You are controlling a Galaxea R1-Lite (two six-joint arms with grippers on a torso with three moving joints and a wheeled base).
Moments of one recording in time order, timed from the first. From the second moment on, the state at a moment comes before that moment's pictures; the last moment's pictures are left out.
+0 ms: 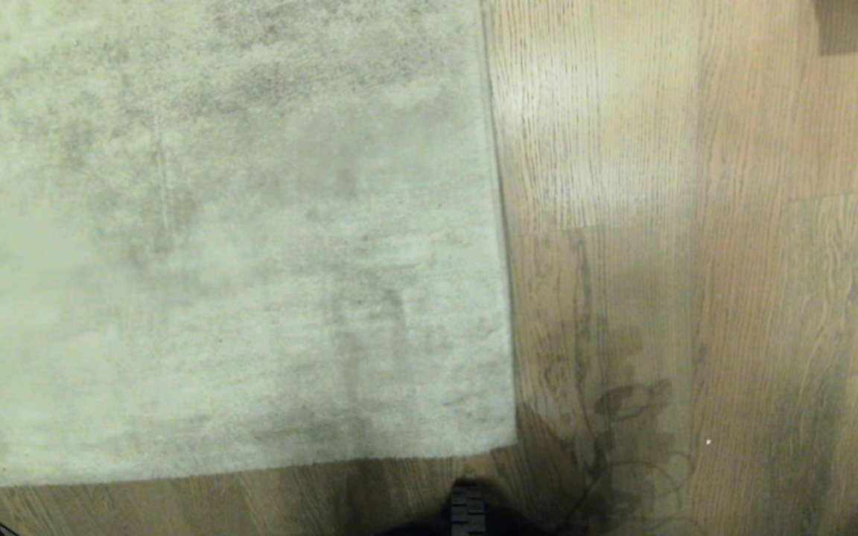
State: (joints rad) left arm 0.00 0.00 0.00 0.00 0.00 -0.02; right arm 0.01 0.00 0.00 -0.02 0.00 0.02
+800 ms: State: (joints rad) left arm 0.00 0.00 0.00 0.00 0.00 -0.02; right arm 0.01 0.00 0.00 -0.02 0.00 0.02
